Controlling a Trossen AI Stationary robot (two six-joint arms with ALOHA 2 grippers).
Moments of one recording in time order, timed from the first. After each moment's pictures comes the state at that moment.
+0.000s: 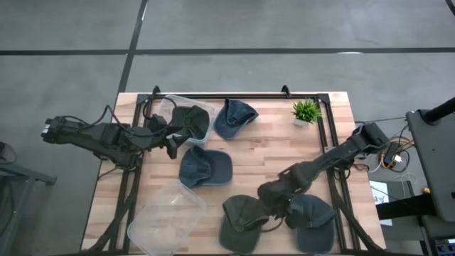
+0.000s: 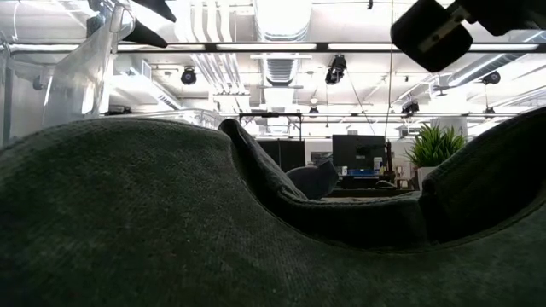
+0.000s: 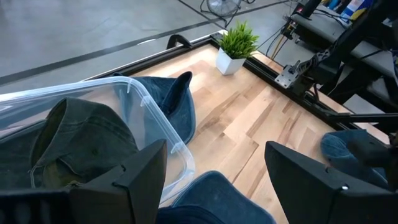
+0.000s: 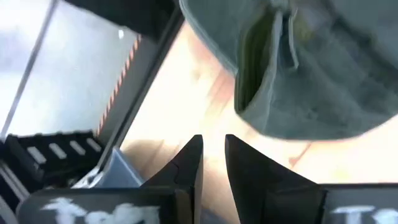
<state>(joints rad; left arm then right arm) -0.20 0.78 0.86 -0.56 -0.61 -0.69 0.47 1.68 1.26 -0.77 -0.43 0.08</state>
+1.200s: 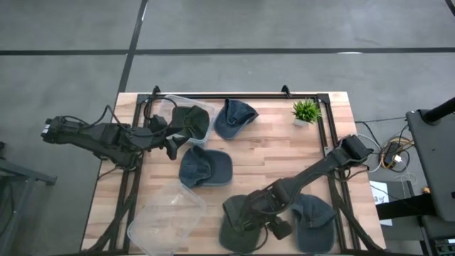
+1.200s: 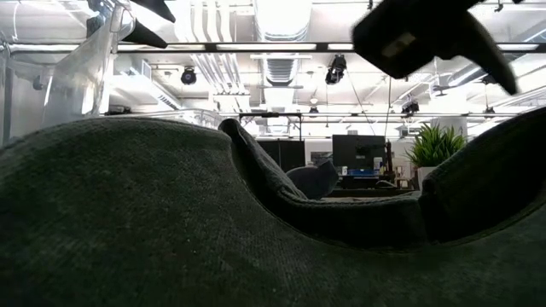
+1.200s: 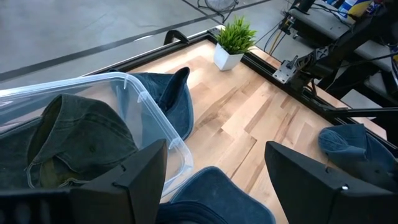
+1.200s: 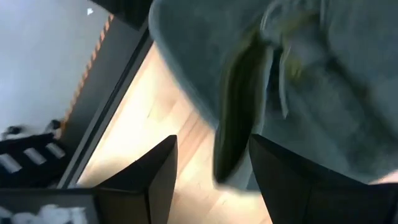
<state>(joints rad) -0.20 0.78 0.86 -0.56 -0.59 -0.69 0.52 1.92 1.49 -0.83 -0.31 0.02</state>
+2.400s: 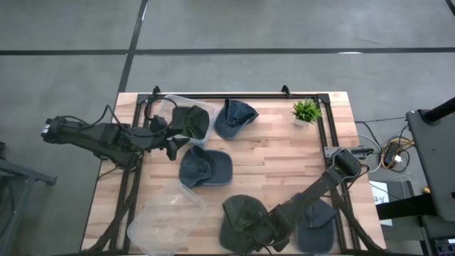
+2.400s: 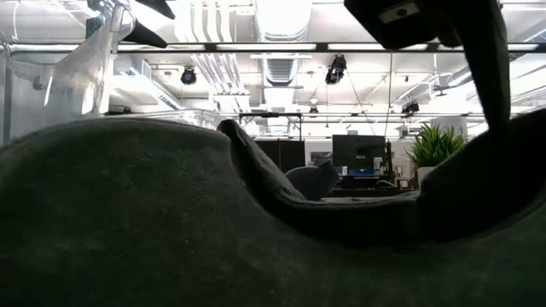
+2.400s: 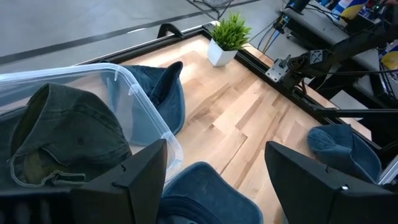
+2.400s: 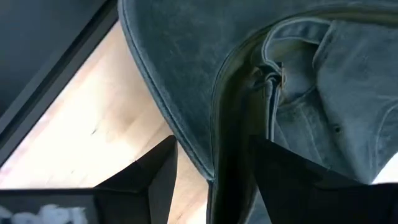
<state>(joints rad) -0.20 0.78 0.86 -0.56 -0.56 -0.73 0.67 2.08 1.65 -0.90 0.05 -0.04</state>
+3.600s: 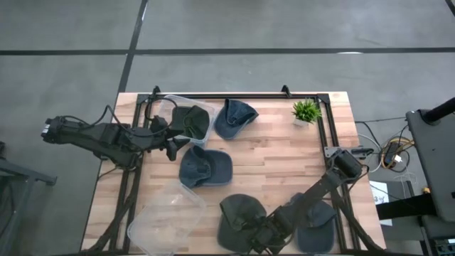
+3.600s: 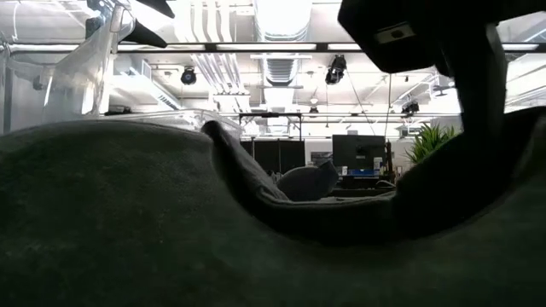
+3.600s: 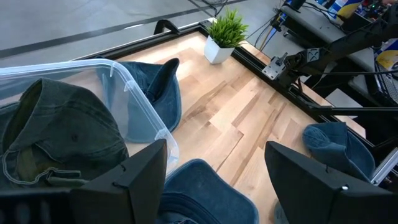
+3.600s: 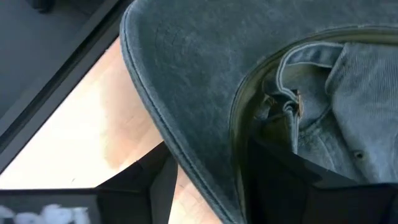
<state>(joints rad) -0.20 0.78 0.86 -0.56 -0.54 -0.74 0.68 2.08 1.54 -0.67 0.11 -0.02</state>
